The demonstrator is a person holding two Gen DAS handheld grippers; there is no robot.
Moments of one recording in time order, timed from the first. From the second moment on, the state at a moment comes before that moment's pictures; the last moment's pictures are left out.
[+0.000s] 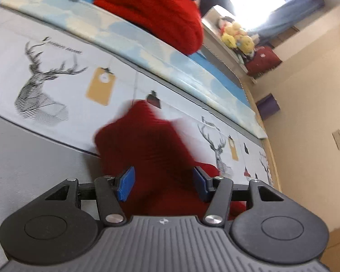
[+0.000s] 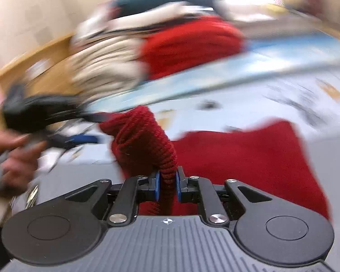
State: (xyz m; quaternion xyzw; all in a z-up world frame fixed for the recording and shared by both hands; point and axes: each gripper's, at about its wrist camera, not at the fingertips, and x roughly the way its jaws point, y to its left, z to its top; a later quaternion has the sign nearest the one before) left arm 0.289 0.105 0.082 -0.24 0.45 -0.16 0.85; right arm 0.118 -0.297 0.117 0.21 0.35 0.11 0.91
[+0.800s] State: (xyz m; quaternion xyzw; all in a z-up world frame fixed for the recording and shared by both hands) left arm 0.293 0.040 0.059 -0.14 0.50 -0.18 0.84; right arm 0.115 -0.406 0.058 0.32 0.38 0.01 0.87
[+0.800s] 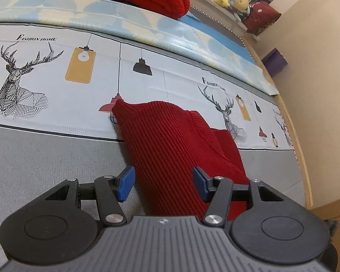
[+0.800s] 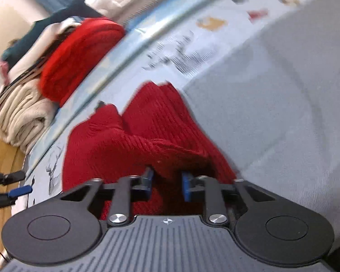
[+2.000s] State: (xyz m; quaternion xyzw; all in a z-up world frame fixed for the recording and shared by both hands) left arm 0.254 -0.081 -0.020 0.11 0.56 -0.30 0.77; right arm 0.246 -0.430 0.143 0.12 0.47 0.11 0.87
